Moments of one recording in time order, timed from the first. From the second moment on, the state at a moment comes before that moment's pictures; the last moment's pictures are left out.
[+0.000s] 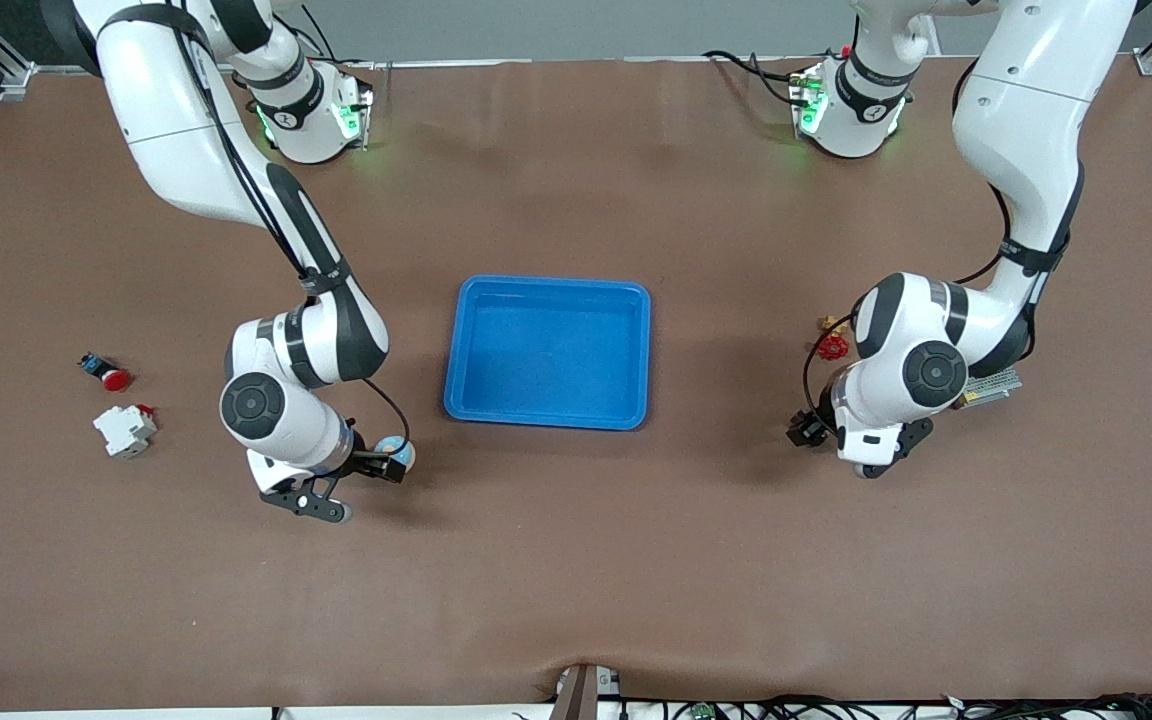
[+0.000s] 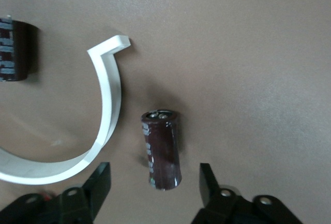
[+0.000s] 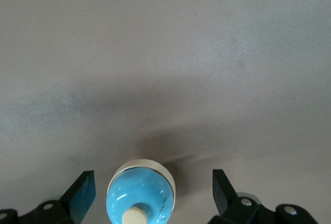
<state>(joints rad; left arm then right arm) -0.06 0.59 -0.20 -1.84 0.05 2.32 -0.92 0.31 0.73 -0.05 -1.58 0.07 2.33 0.50</state>
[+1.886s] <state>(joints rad) -0.34 0.52 -0.21 -1.78 0.05 2.28 -1.31 0.38 0.70 -0.03 -1.57 0.08 2.16 0.59</state>
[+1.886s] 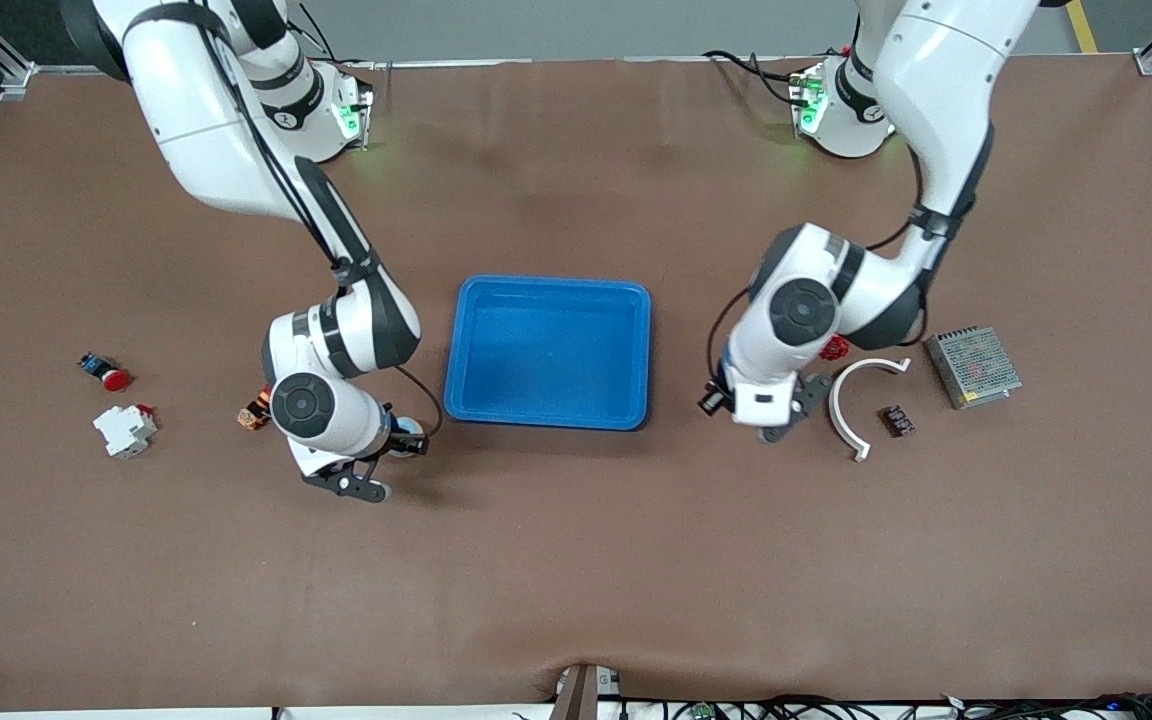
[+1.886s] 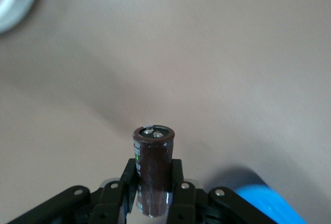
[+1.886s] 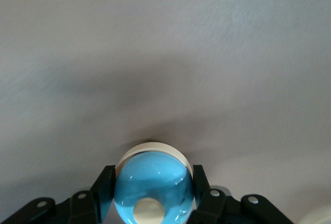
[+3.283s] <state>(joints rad) -0.61 0.67 -0.21 -1.68 0.03 2.28 -1.55 0.65 0.37 -0.02 -2.17 0.21 2.62 0.78</state>
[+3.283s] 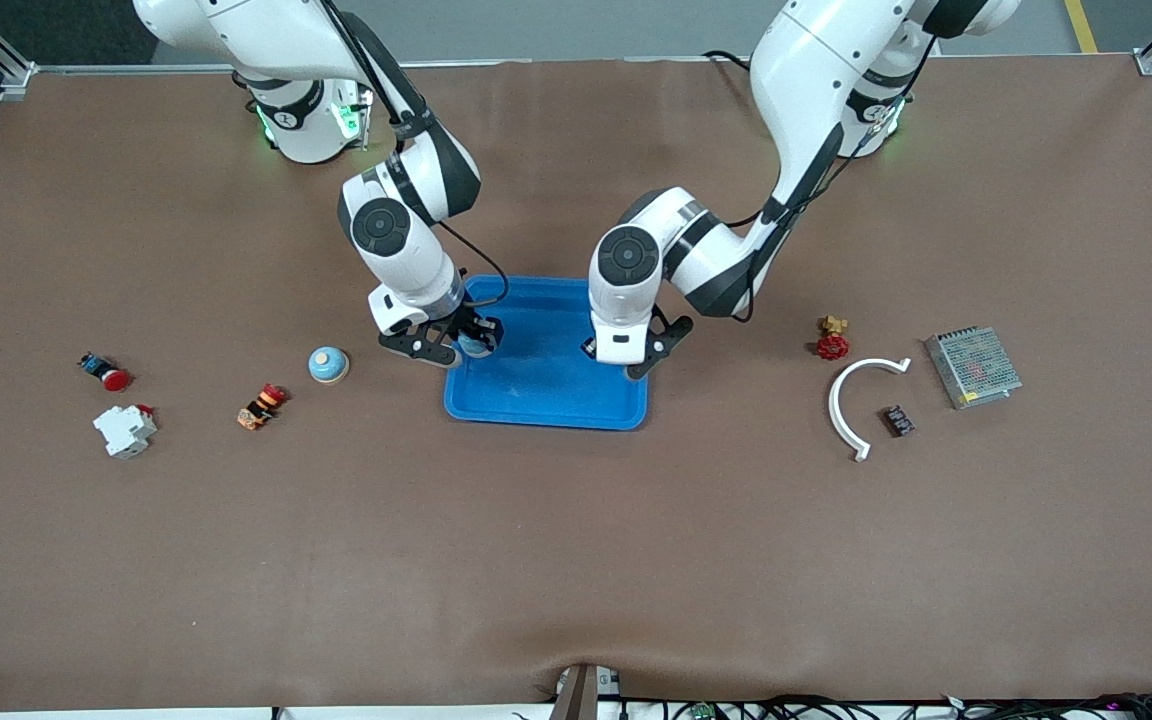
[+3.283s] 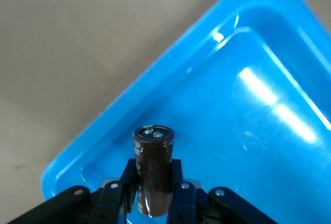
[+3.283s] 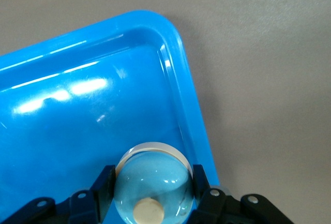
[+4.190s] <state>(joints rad) -0.64 0.70 -0.20 -1.64 0.01 2.27 -1.56 0.73 0.44 -0.03 -2.19 0.21 2.68 0.86</state>
